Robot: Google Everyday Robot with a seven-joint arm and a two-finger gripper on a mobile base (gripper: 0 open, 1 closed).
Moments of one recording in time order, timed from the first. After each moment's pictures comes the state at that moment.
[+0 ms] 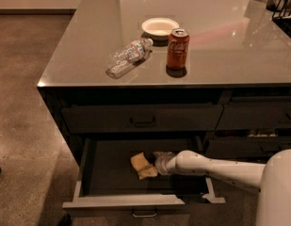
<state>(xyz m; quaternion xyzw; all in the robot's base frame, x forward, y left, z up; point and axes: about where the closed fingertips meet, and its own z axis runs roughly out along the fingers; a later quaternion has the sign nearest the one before) 0.604 -0.042 0.368 -0.40 0.83 0.20 0.34</state>
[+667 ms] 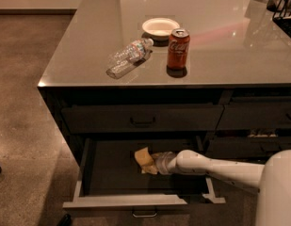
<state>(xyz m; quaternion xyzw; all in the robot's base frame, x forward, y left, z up) 0.607 -0.046 0.361 -0.40 0.83 0.20 0.34</state>
